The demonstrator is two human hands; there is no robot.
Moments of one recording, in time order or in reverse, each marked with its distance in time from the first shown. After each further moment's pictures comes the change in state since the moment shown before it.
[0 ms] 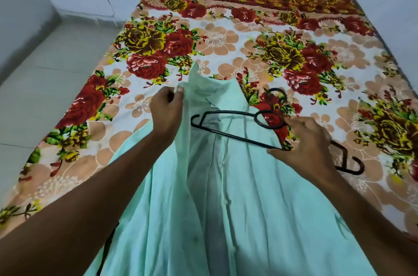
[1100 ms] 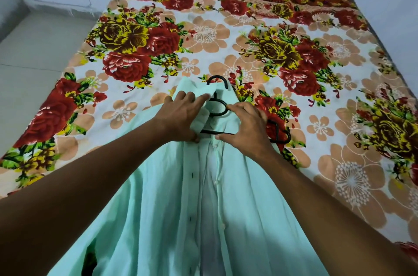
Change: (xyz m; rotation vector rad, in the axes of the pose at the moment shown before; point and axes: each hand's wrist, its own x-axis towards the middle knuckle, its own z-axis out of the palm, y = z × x) left_hand 0.046 -0.006 0.033 1.255 -0.765 0.627; right_hand 0.076 -0.055 0.107 0.094 -0.093 -0.106
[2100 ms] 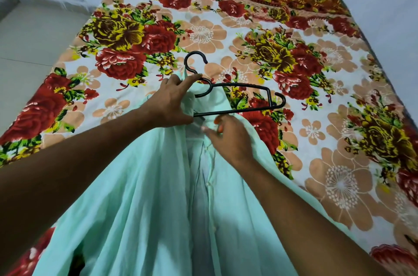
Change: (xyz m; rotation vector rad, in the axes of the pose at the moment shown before) left_hand 0.017 -0.030 -0.002 -0.467 0.219 -0.024; right_hand 0.001 -0.034 0.019 0.050 -0.100 0.253
